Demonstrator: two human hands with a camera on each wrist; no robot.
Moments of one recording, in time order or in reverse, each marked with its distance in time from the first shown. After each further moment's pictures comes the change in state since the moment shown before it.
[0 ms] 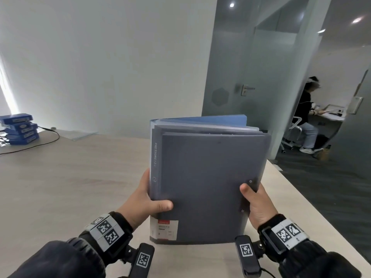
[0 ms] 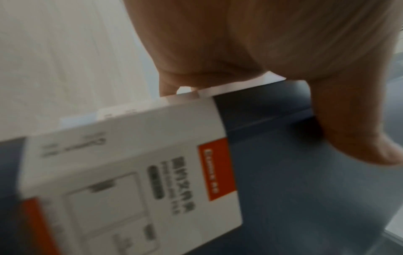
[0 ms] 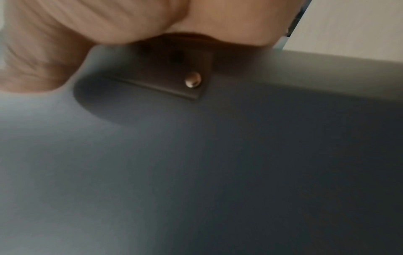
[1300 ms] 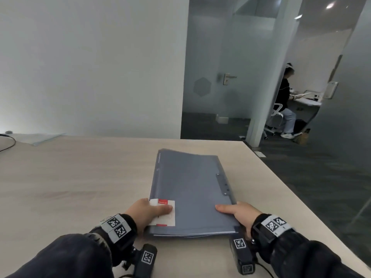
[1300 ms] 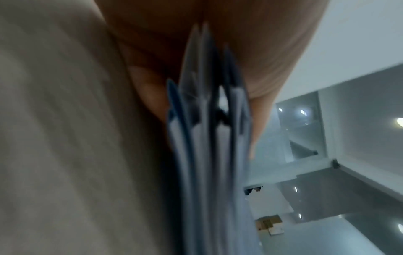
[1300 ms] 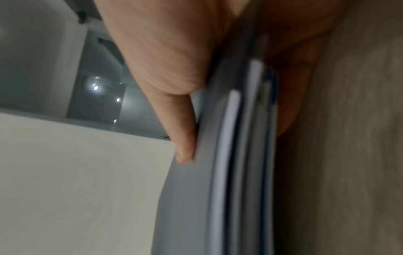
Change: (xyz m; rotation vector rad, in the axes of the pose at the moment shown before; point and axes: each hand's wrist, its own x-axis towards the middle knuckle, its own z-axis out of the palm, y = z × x) left_hand 0.077 -0.080 0.032 0.407 0.031 -0.636; right_hand 0.020 0.052 -0.075 -0.310 0.170 0.760
